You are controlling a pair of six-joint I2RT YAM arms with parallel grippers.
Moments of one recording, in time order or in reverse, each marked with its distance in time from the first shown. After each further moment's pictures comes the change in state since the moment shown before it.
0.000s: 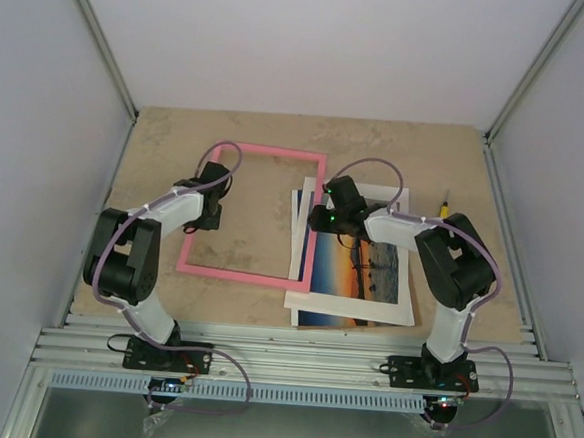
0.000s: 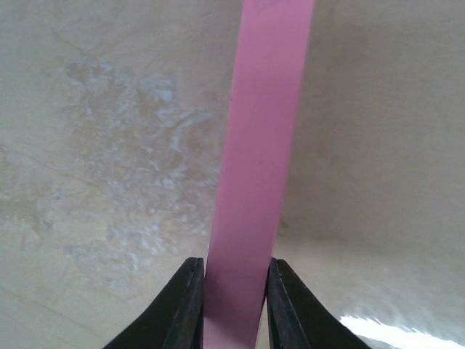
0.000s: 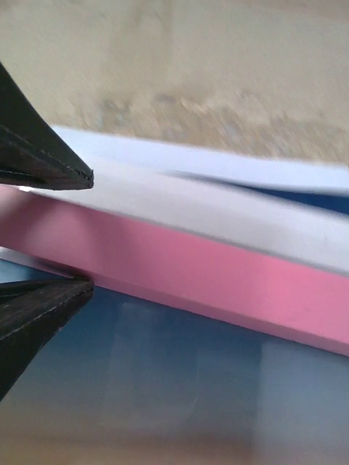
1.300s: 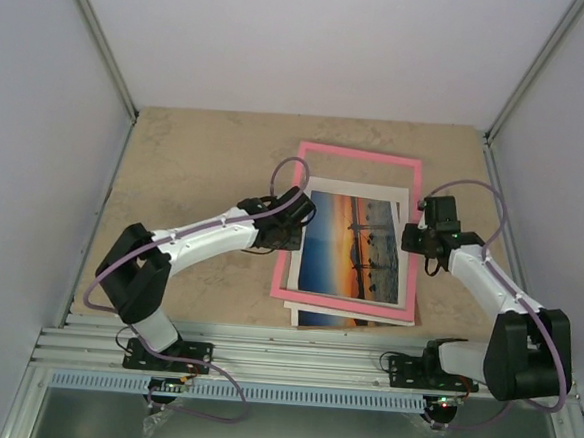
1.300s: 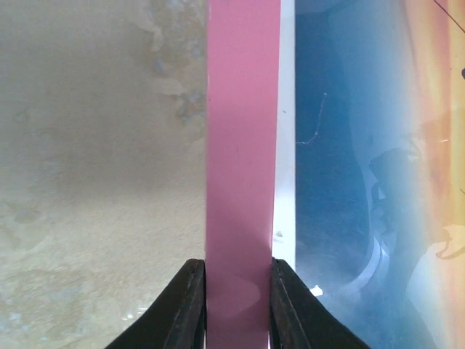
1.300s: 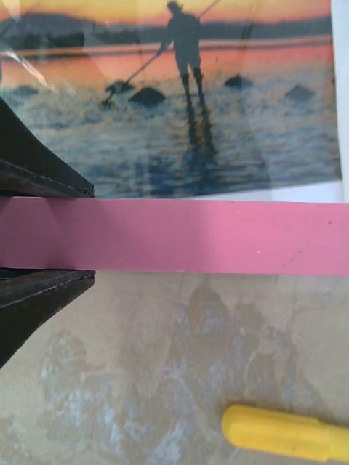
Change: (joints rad) left arm -0.578 -0.022 0.153 -0.037 0.213 -0.502; right arm -0.462 -0.631 -0.374 -0.359 0.145 -0.360
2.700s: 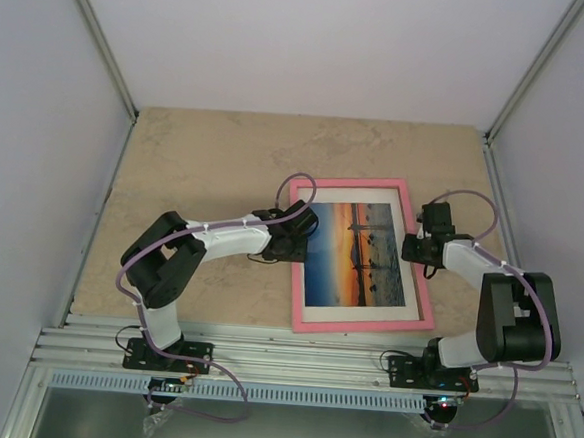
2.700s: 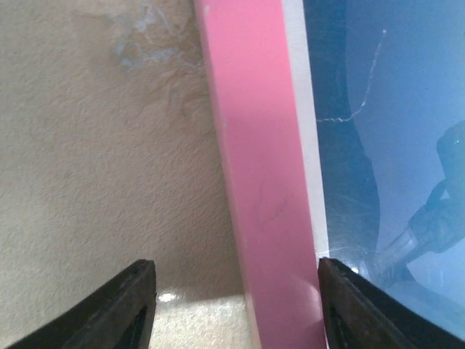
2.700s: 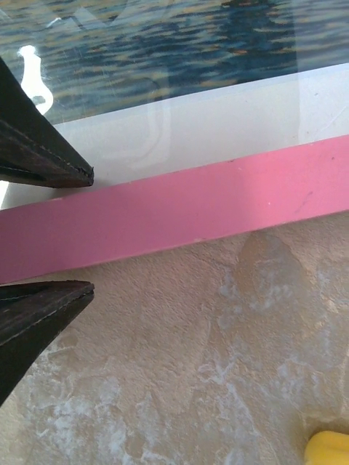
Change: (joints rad) left arm 0.013 0.144 -0.093 0.188 0.100 -0.032; right arm -0.054 0.187 -0.059 0.108 -0.003 -0.014
